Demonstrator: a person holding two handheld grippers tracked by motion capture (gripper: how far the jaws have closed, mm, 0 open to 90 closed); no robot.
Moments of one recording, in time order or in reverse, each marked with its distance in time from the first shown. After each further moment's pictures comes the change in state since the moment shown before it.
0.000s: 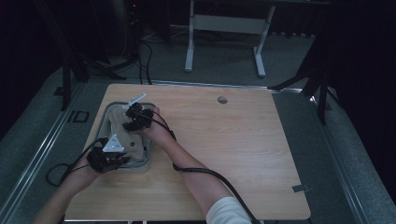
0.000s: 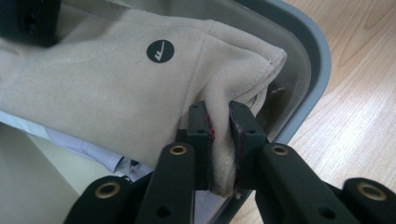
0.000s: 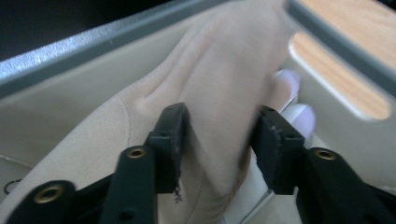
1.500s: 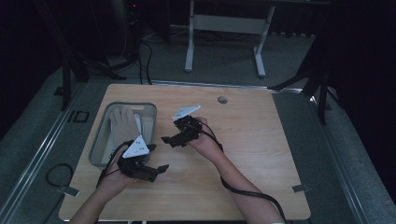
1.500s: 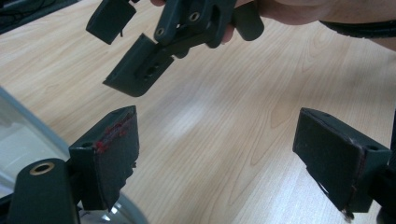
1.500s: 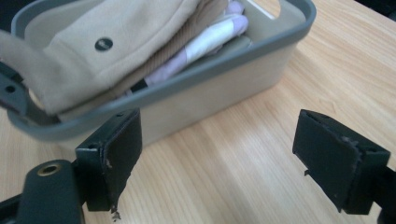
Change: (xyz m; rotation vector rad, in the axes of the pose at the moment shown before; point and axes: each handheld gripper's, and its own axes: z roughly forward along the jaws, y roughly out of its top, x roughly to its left) left arm -0.067 0.055 0.019 -0.344 -0.150 -0.030; right arm -0.035 -0.102 -0.123 -0.072 0.027 -0.018
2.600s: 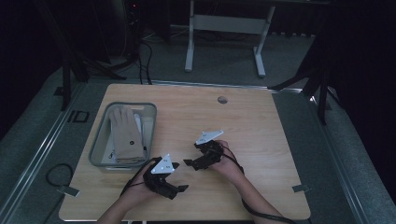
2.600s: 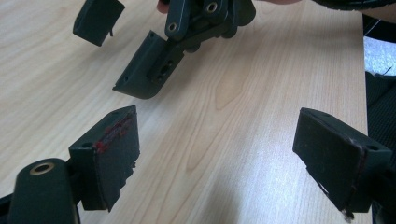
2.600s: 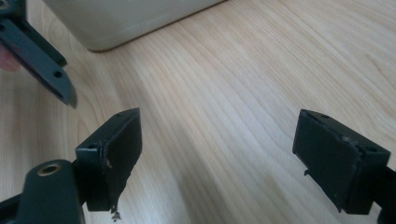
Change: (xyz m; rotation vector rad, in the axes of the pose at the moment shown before) left arm -0.039 -0.026 0.071 0.060 -0.180 0.071; right arm -0.002 -0.104 -0.023 0.036 0.015 0.039
